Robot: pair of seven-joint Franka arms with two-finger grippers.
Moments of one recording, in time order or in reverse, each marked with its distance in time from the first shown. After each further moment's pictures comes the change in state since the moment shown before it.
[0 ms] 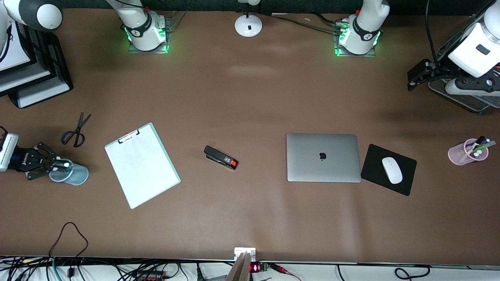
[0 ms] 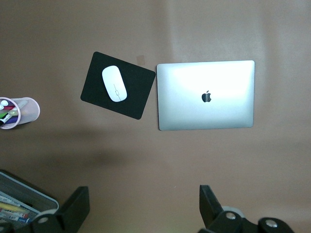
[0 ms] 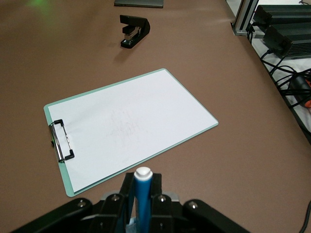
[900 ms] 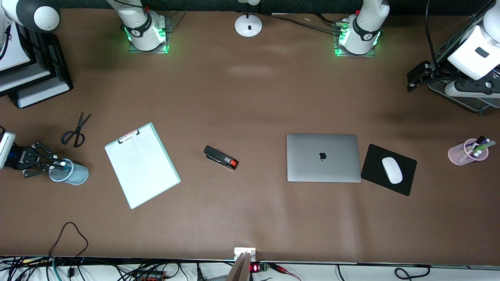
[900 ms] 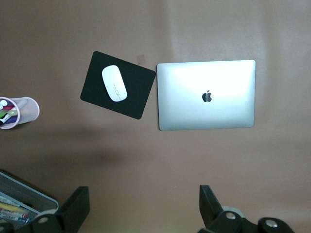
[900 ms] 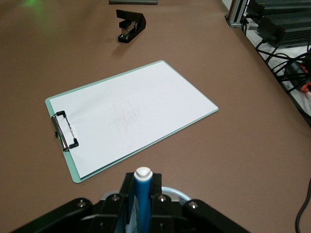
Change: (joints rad) left arm 0.000 0.004 0.001 0.000 0.000 0.001 0.001; right arm -0.036 0.026 -0.002 0.000 0.004 0.002 0.000
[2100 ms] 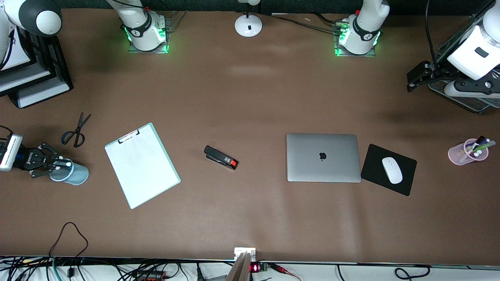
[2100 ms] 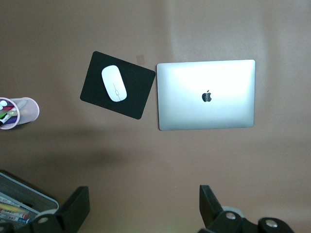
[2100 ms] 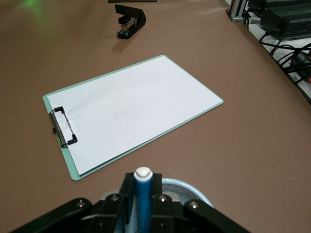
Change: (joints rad) left arm 0.000 0.000 -0.001 0.000 0.000 0.000 0.002; right arm -0.001 0.031 0.000 0.002 0.006 0.011 0.002
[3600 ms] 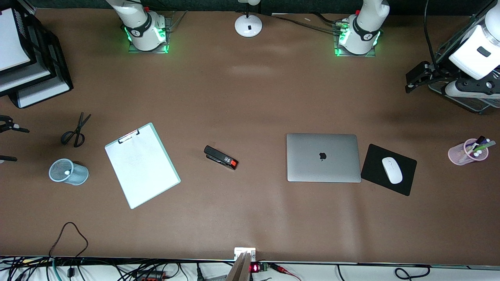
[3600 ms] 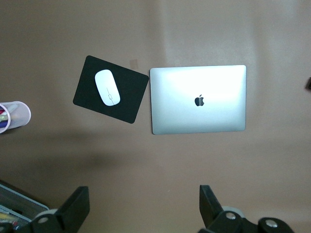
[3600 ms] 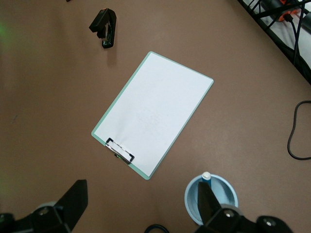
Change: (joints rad) left arm 0.001 0.000 0.003 0.000 -0.031 0.020 0.000; right arm 0.130 -0.328 -0.005 0.061 -0.316 -0.151 0.784
